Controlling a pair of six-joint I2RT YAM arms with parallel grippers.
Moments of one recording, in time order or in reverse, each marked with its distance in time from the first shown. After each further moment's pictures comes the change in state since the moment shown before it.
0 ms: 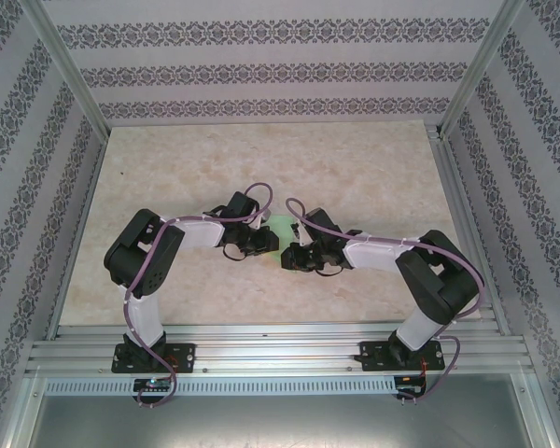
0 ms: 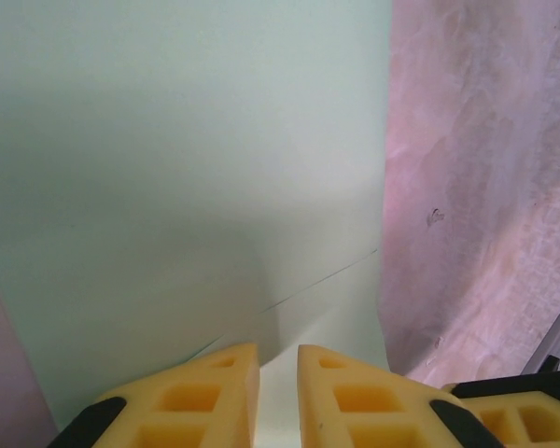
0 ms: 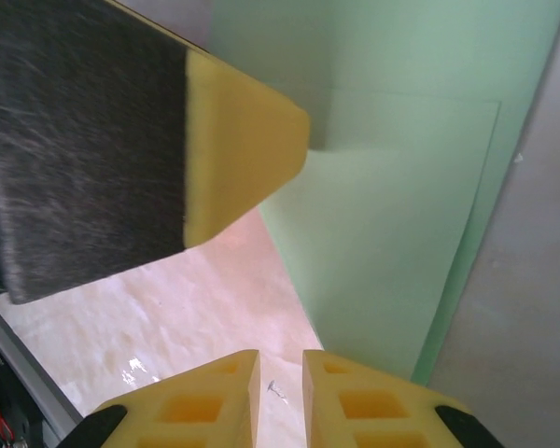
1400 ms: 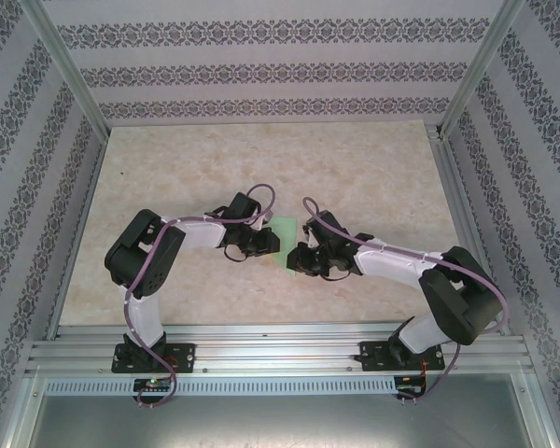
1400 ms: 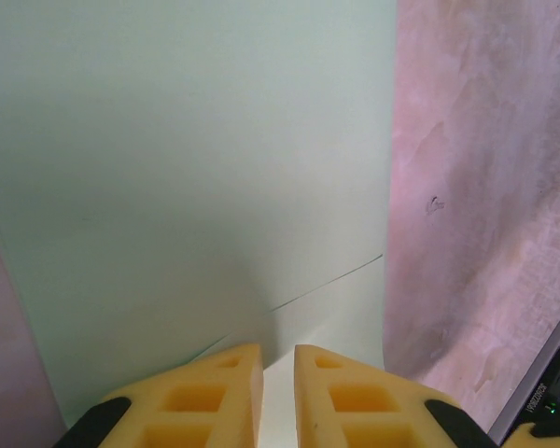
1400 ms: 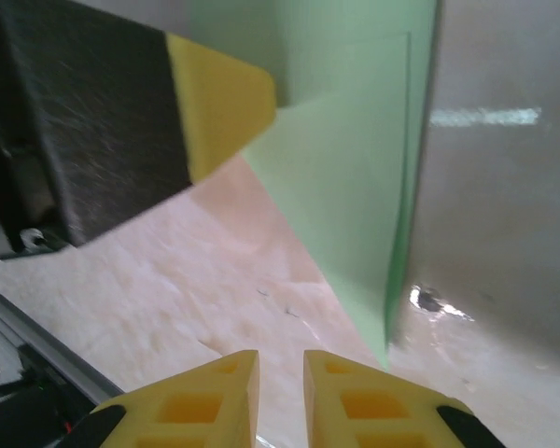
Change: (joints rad) left arm -0.012 -0.002 0.001 -0.005 -0.008 0.022; right arm 0.026 -0.154 -0.031 -0.101 0.064 0.238
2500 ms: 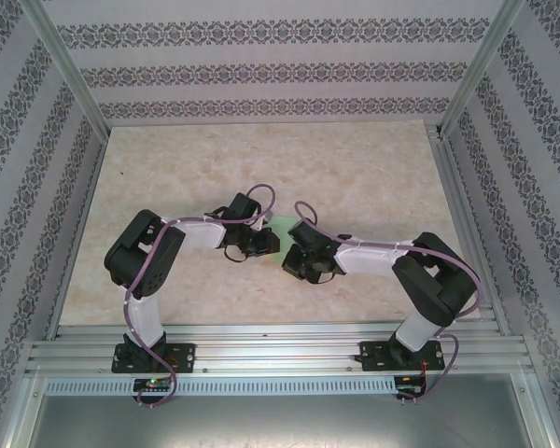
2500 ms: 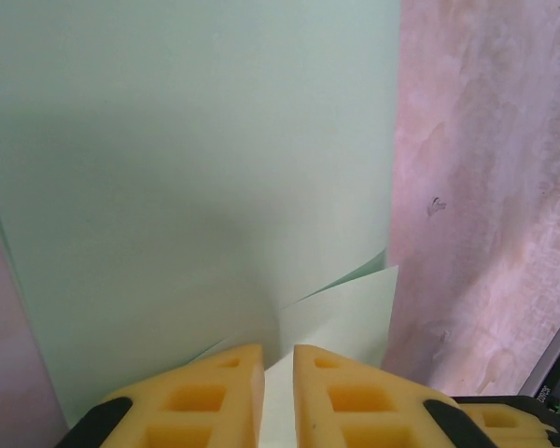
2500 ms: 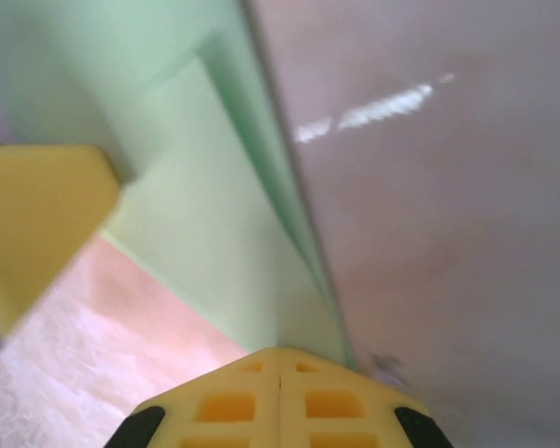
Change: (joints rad) left arm -0.001 -0.002 -0.004 0.006 -0.008 -0.001; right arm 0.085 0.141 0.039 -0.024 0.192 0.313
